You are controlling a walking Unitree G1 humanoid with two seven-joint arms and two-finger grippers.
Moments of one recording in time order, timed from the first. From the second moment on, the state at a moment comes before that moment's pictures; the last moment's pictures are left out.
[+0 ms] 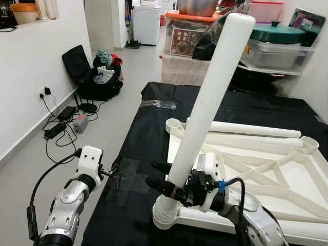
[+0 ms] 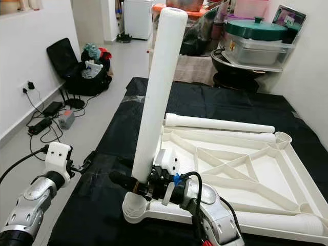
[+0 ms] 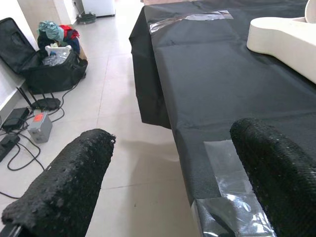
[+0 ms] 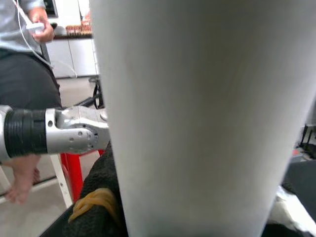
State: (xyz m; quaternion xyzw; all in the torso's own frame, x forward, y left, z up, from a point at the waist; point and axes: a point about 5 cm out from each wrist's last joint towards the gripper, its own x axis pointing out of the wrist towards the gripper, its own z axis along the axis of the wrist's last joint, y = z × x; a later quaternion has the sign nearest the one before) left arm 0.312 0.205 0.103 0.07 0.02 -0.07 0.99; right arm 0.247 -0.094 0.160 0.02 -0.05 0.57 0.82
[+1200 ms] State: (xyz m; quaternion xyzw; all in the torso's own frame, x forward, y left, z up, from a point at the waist) left arm 0.313 0.209 0.101 0.06 0.03 -0.07 1.00; right arm 0.300 -0.137 0.138 0.03 0.06 0.08 0.99
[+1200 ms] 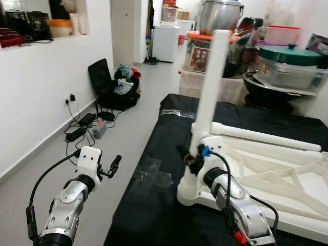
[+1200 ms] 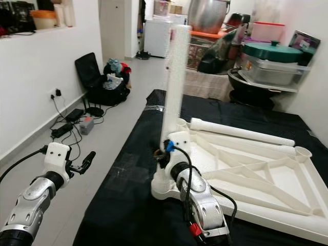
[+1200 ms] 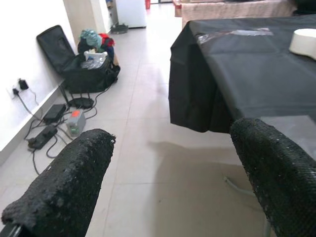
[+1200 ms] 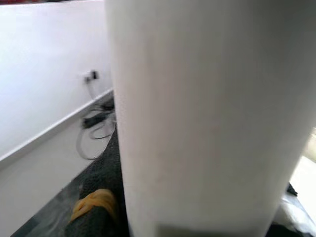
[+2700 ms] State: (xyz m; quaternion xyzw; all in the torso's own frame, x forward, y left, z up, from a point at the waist) left arm 0.314 0.210 0.099 0.06 0.04 -0.07 1.00; right arm 0.279 -0.184 0.135 0.02 0.02 -0.23 0.97
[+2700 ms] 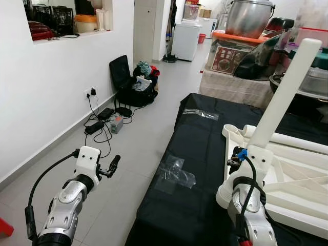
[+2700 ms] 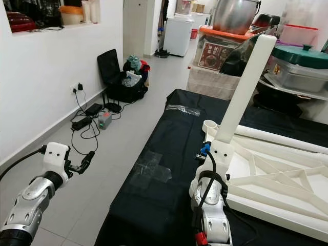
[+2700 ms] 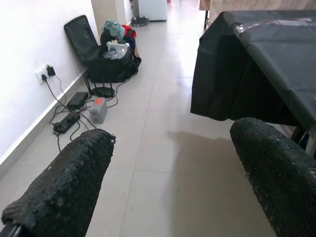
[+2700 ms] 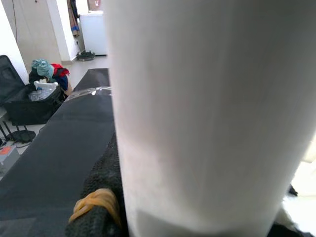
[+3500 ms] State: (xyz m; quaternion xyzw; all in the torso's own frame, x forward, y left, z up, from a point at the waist) left arm 0.318 0.210 0.099 0.07 0.04 -0.07 0.99; right arm 0.277 -0.192 0.131 0.00 0.02 -0.23 0.97
